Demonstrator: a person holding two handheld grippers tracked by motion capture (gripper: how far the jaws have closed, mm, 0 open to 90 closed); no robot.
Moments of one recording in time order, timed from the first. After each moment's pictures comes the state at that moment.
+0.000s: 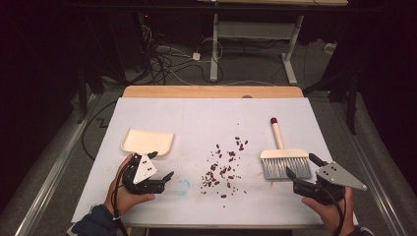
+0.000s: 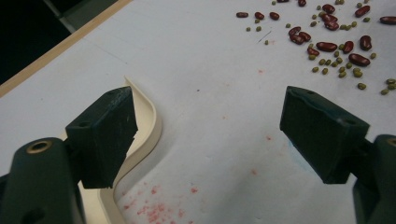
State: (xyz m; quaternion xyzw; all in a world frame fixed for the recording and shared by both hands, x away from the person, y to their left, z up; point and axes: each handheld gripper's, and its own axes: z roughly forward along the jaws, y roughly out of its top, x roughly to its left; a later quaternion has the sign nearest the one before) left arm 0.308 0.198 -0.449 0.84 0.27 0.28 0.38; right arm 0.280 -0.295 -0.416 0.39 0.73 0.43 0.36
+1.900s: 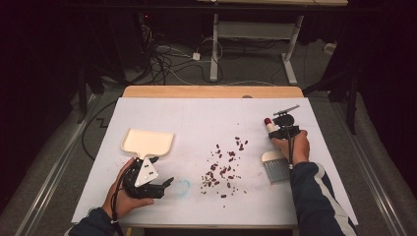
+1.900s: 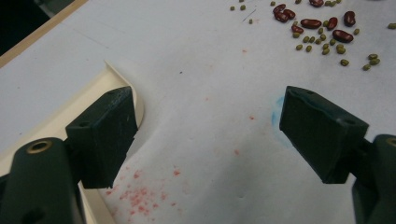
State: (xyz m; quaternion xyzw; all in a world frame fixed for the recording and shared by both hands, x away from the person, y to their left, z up) left arm 0.303 0.196 -0.455 0.86 0.26 0.25 0.36; right arm 0.492 -0.251 -0.449 0.57 0.78 0.19 0.18
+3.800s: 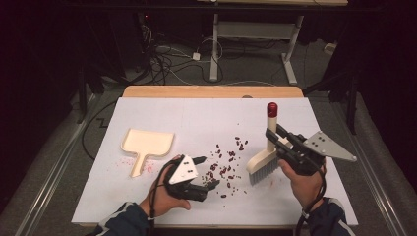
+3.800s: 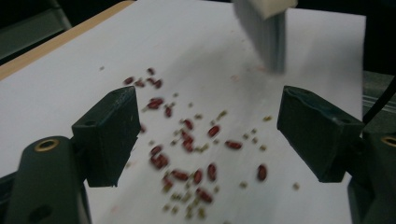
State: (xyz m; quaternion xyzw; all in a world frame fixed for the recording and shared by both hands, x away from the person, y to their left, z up) left arm 0.299 0.090 -0.420 0.84 0.19 0.16 0.49; right arm 0.317 -0.230 -0.355 0.32 0.66 0.60 0.32
